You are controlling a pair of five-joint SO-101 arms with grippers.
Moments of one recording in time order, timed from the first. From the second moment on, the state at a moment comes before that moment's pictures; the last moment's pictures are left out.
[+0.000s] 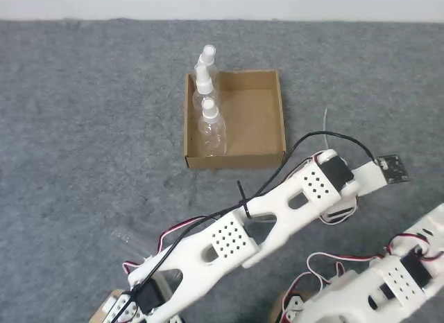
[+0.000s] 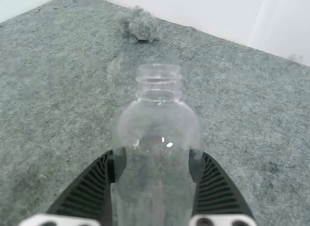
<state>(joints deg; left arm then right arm) 53.5 73.8 -77.3 98.6 -10.1 54.8 -59.0 82.8 11.3 0.1</state>
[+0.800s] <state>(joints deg) 54.0 66.9 -65.0 98.4 -10.9 56.1 -59.0 82.8 11.3 0.1</state>
